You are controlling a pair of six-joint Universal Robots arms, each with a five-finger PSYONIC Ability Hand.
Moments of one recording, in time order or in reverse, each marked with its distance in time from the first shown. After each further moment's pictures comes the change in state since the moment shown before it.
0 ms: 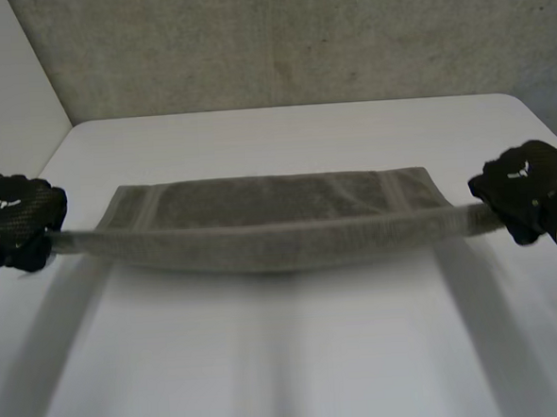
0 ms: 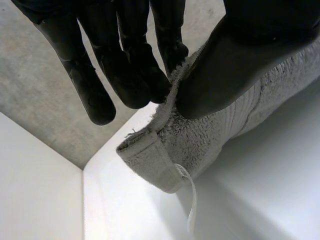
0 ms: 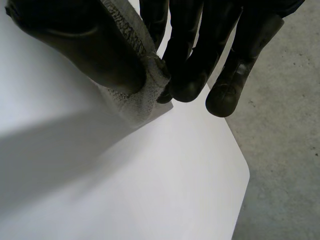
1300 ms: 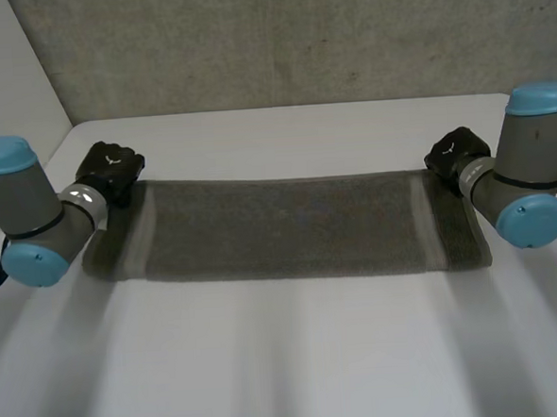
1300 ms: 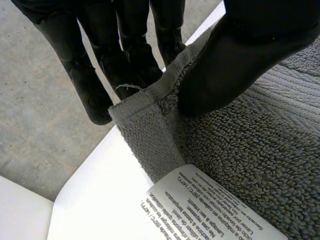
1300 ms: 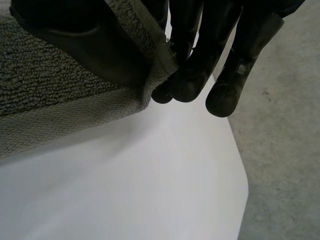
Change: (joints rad) left arm -0.302 -1.020 0.981 0.085 -0.255 0.008; right arm 0.080 0.947 -0.940 -0.035 0.123 -0.095; left_hand 0.000 -0.009 -0.004 -0.010 -0.004; right_hand 0.000 0.000 0.000 0.000 0.014
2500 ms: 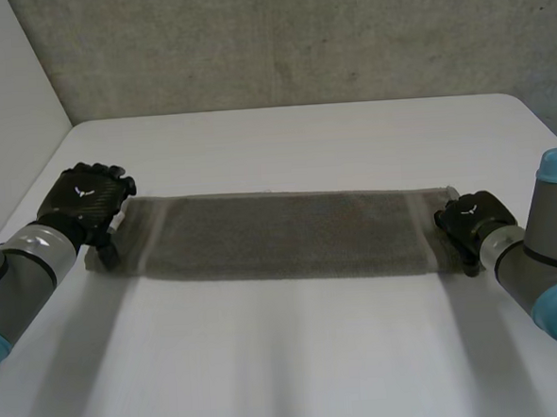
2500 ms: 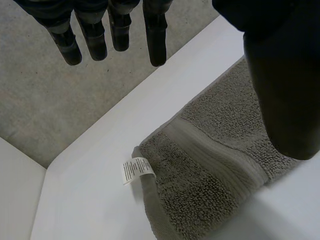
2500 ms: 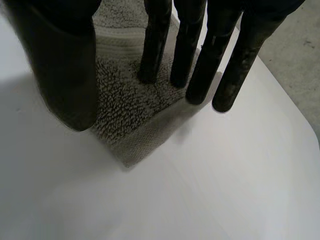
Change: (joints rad) left arm 0.002 0.589 -0.696 0.028 -0.043 -0.123; right arm -0.006 -0.394 0.770 -0.243 0.020 0.293; left_hand -1.184 -1.202 -1.206 -1.201 -1.183; right_hand -0.630 -0.643 -0.662 -0.644 -0.676
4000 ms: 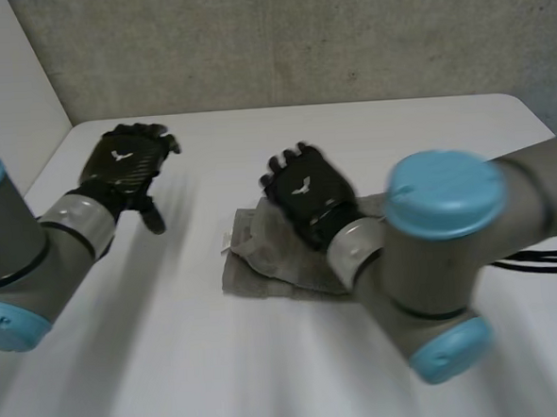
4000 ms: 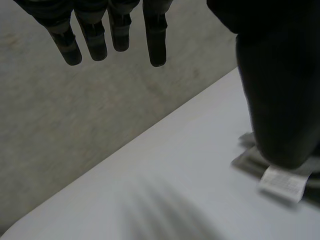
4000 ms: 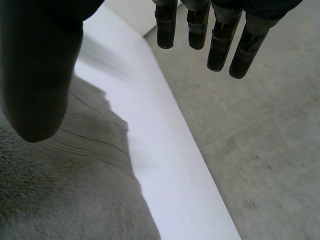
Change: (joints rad) left arm -0.164 -0.050 0.144 0.063 0.000 -0.212; right arm 0.489 -0.060 -0.193 -0.090 -0.002 -0.014; left_hand 0.000 0.000 0.000 -0.001 0.000; right_hand -0.462 -0.454 -0.452 -0.447 -0.459
